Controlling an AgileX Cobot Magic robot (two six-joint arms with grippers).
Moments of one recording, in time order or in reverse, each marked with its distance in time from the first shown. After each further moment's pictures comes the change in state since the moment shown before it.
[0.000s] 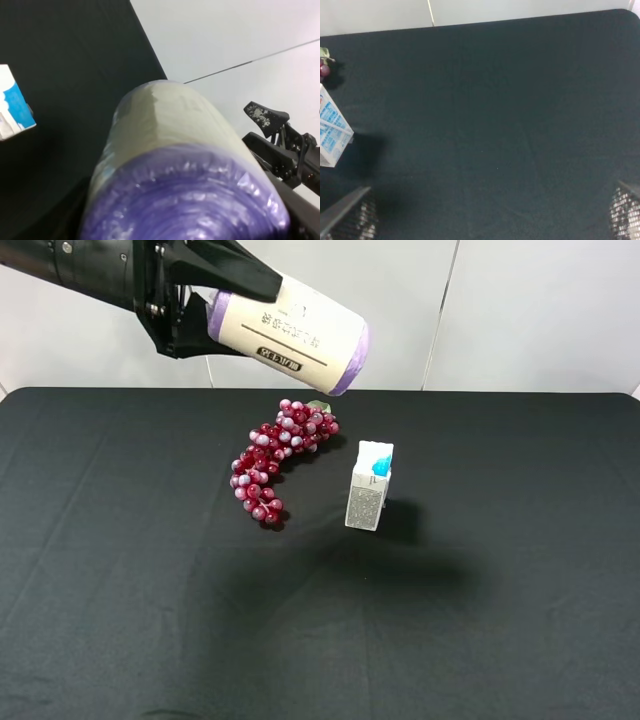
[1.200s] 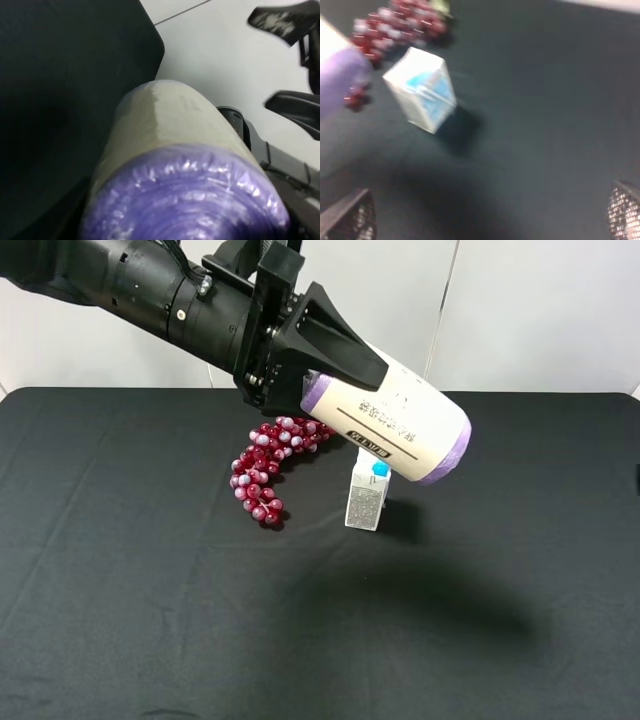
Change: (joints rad) left arm -0.257 0.081 0.000 -0.004 -0.079 0.055; right arm 0.185 0.505 -0.220 0.265 -0.072 -0.344
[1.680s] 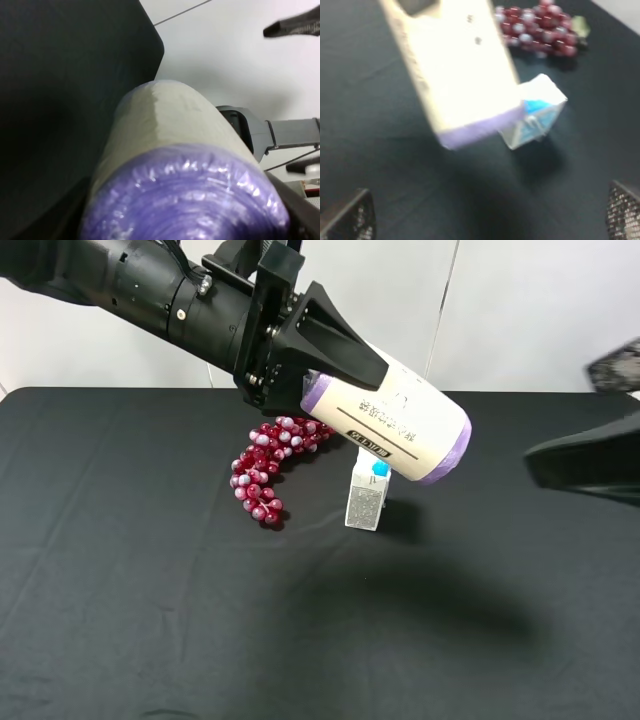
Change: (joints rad) left arm 0.000 0.000 0.000 -0.001 0.000 0.000; right arm 0.451 0.288 -0.168 -0.108 -0.042 -0.041
